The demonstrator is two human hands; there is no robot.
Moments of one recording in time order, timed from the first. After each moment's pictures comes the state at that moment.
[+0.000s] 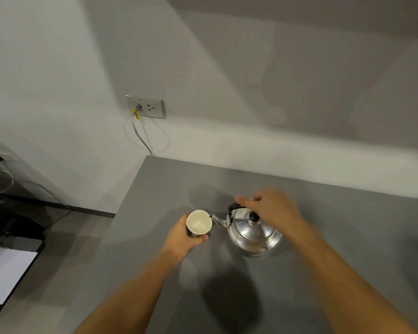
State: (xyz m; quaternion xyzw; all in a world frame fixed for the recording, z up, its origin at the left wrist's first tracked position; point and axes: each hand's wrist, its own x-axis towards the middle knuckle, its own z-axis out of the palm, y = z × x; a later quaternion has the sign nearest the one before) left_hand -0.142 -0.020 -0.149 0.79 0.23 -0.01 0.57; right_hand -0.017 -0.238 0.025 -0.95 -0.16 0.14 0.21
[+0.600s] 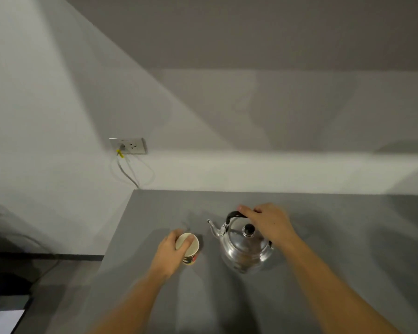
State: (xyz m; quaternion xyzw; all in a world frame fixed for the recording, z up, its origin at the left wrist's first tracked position) left_hand -0.137 -0.027 -0.082 0.83 0.22 0.01 0.52; right_hand -0.026 -0.287 0.033 -0.94 -0.07 0.07 0.33
